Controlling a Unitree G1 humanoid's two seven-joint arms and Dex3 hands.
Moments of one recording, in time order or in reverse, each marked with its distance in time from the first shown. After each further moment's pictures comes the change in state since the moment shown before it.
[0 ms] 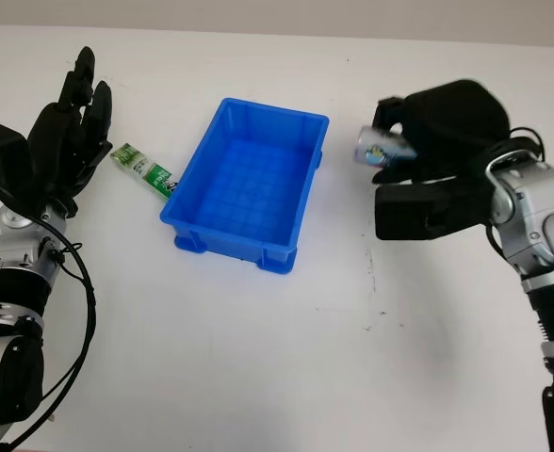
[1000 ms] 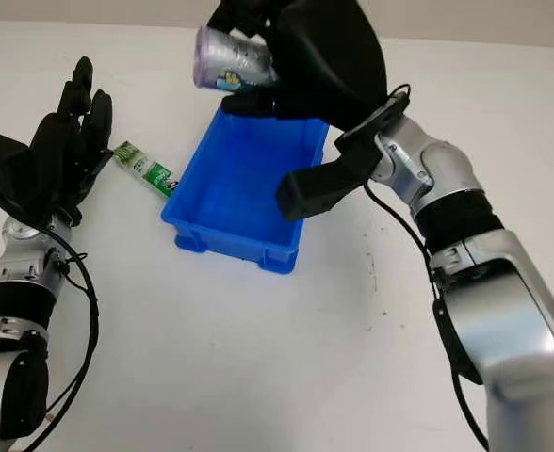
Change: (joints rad) left arm 0.067 -0.022 -0.002 -0.099 0.013 0.025 0.082; right arm -0.421 0.259 0.255 0.496 0.043 -0.511 -0.177
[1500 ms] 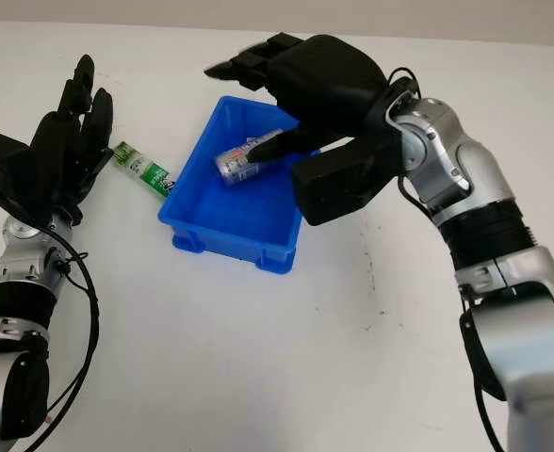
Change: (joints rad) left arm 0.000 -0.010 -0.001 0.001 0.001 0.009 0.002; right arm 0.125 -0.061 -0.104 -0.281 0.249 0.056 0.397
